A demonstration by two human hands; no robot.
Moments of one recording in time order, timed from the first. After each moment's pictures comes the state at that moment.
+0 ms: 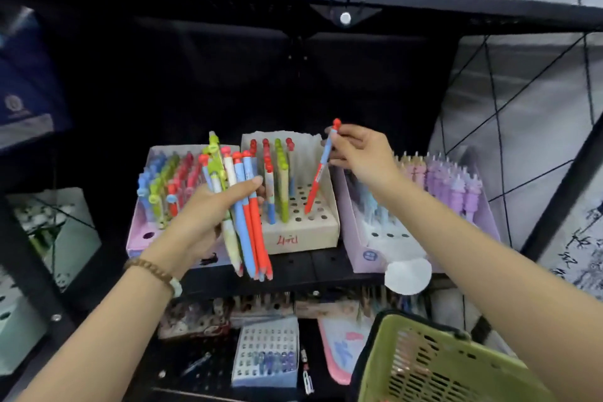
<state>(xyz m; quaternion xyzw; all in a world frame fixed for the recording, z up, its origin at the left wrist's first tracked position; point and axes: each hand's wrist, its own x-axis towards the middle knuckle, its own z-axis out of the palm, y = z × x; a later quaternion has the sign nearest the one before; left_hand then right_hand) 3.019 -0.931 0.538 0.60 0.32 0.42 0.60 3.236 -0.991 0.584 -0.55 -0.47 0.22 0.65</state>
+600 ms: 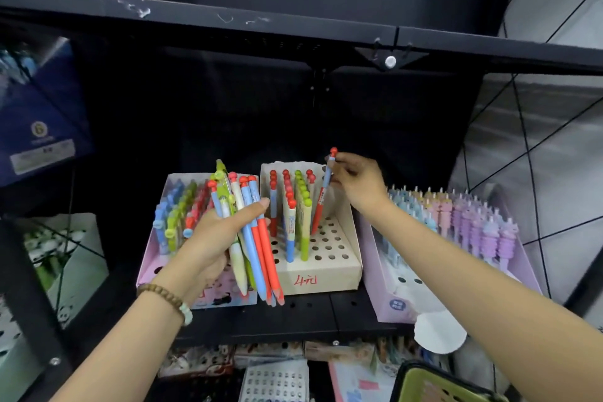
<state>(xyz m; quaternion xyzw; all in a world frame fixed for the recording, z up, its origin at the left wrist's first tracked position) 3.015 -0.893 0.534 0.55 0.35 0.45 0.61 3.241 -0.912 0.569 -0.55 -0.49 0.18 0.65</state>
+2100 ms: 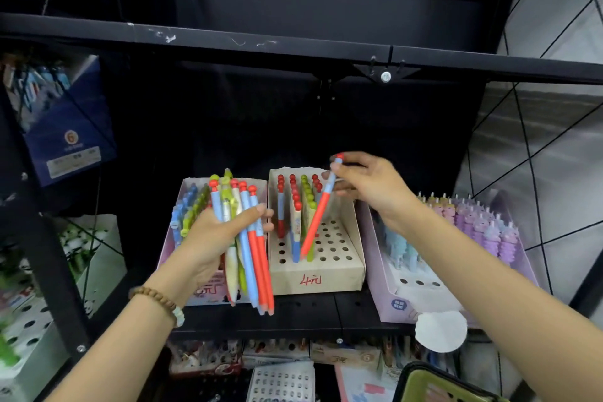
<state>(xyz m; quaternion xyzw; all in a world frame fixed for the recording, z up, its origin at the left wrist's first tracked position) 2.997 -0.912 0.545 0.57 0.30 0.47 0.61 3.212 -0.979 0.611 -0.54 -0.51 0.29 0.60</state>
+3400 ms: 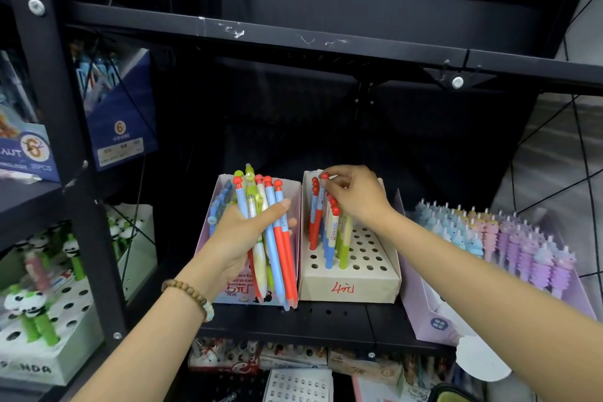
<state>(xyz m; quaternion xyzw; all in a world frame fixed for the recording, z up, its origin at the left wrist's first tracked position) 2.986 -0.902 0.547 0.52 0.29 0.51 0.63 3.179 -0.906 0.582 -0.65 -0.62 0.06 0.44</state>
